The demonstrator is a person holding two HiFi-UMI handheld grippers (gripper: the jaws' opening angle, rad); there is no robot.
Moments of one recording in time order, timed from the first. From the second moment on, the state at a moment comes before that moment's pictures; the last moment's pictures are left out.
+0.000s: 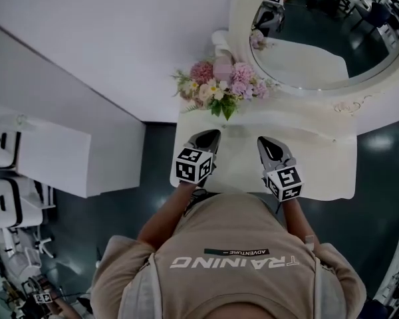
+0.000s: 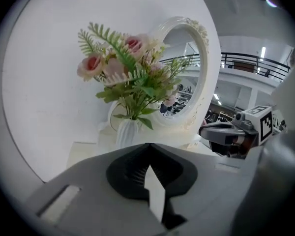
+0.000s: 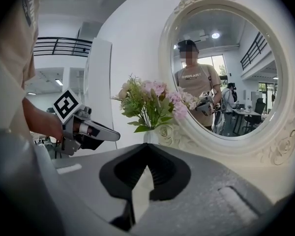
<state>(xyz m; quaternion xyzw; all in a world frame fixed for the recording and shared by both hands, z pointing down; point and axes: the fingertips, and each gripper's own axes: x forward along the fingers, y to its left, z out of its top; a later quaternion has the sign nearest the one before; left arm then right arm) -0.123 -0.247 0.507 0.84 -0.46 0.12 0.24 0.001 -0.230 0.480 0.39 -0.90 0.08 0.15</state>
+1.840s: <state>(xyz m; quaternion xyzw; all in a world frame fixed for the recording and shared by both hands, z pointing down) -0.169 -0.250 0.330 0.85 -0.53 0.01 0.06 -0.001 -0.244 0.333 0.43 -0.90 -0.01 0.04</state>
